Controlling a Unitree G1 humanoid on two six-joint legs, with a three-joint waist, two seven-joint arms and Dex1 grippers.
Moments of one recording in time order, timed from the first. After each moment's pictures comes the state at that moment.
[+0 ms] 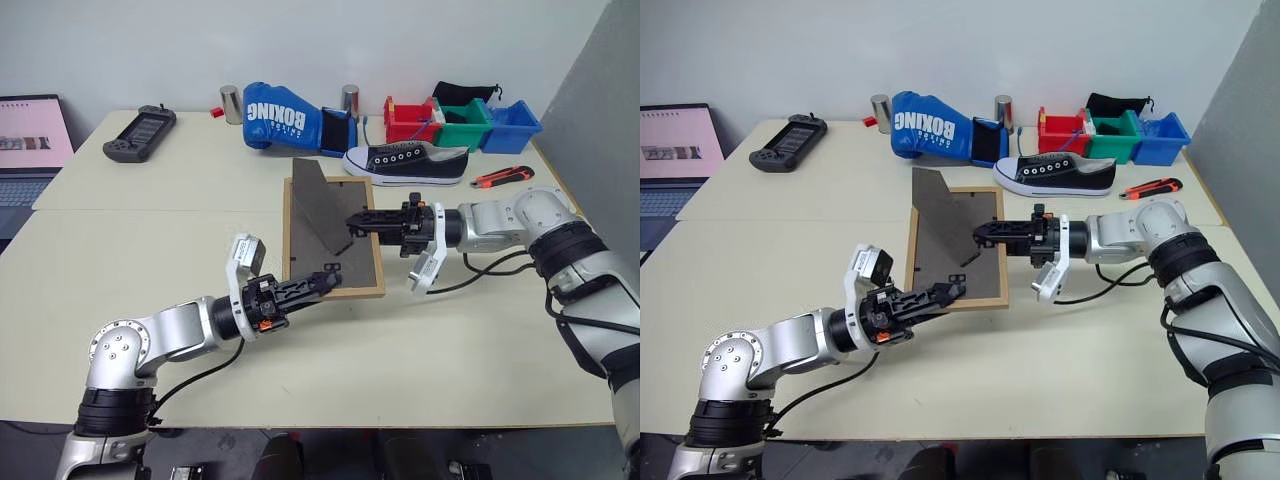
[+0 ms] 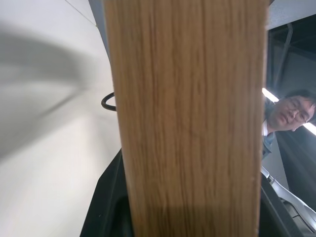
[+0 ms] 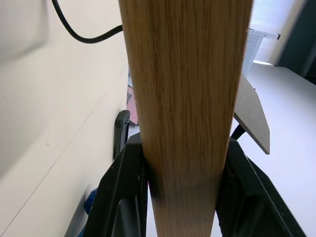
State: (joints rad) left arm -0.31 0.61 0.12 -0.15 -1.97 1.19 -0.09; right arm -1.22 -0.64 0.63 0.81 -1.27 -1.30 -0.58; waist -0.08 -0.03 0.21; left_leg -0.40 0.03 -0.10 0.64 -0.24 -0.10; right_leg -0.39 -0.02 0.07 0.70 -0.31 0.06
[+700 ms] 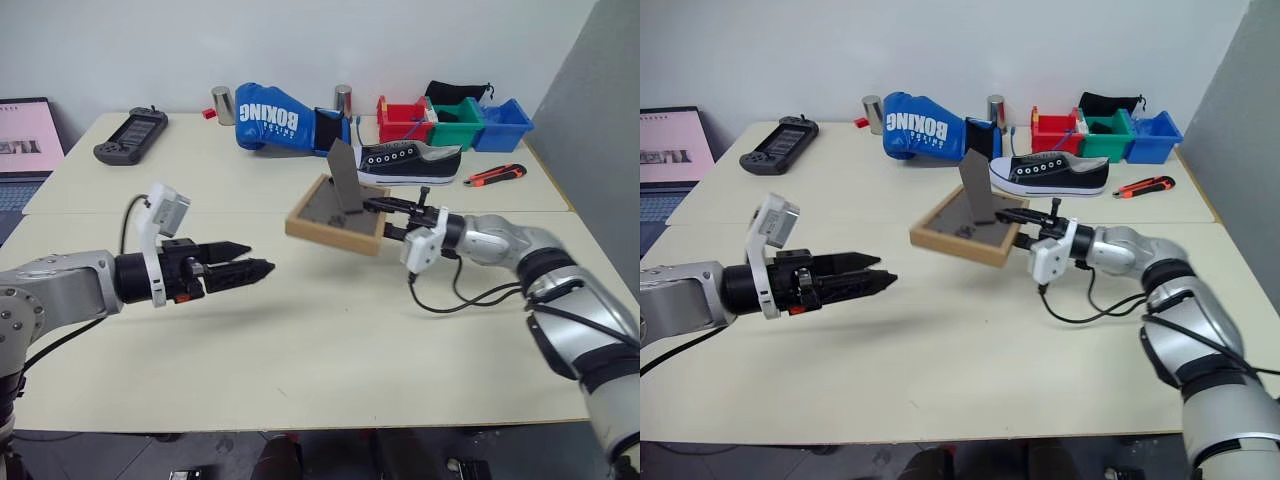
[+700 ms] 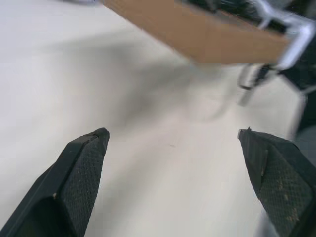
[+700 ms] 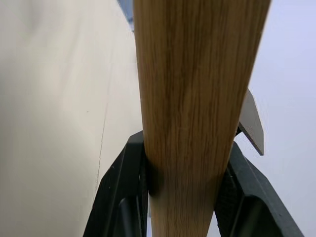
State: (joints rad) left arm -0.30 1.09 0.29 -0.33 -1.22 1.01 -0.53; right arm -1.14 -0.42 0.40 1.27 -0.35 -1.24 0.36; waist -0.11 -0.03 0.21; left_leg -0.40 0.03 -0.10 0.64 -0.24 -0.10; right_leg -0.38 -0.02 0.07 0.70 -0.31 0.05
